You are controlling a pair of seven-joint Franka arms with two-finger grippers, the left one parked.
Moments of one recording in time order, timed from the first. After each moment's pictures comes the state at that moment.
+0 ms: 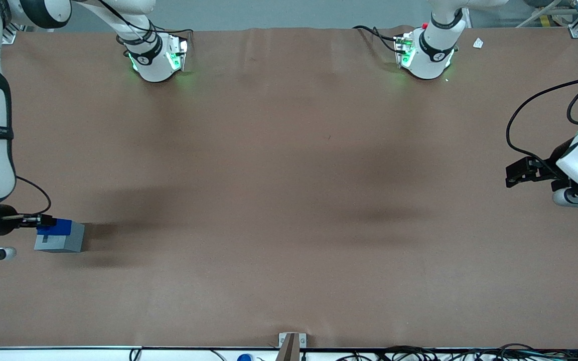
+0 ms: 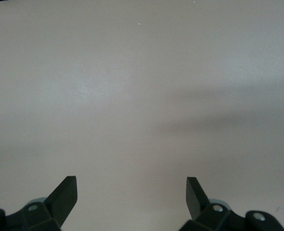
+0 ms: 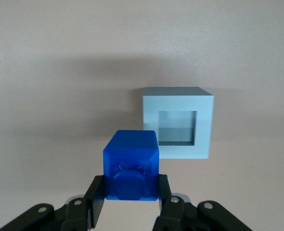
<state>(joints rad) -0.21 0.65 -0.04 -1.29 0.02 1.77 -0.27</state>
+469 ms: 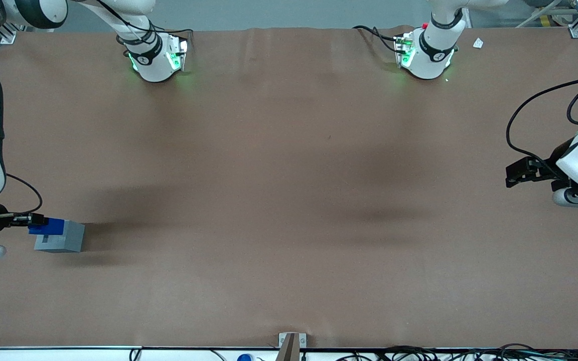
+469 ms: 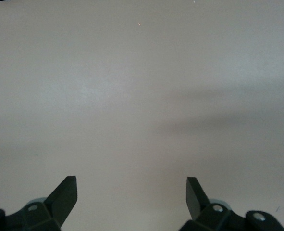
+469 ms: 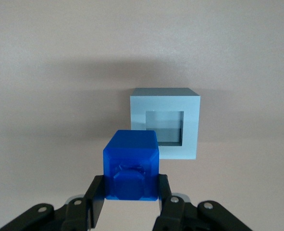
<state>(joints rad) -0.23 0.65 -0.04 -1.29 0.02 1.79 -0.30</state>
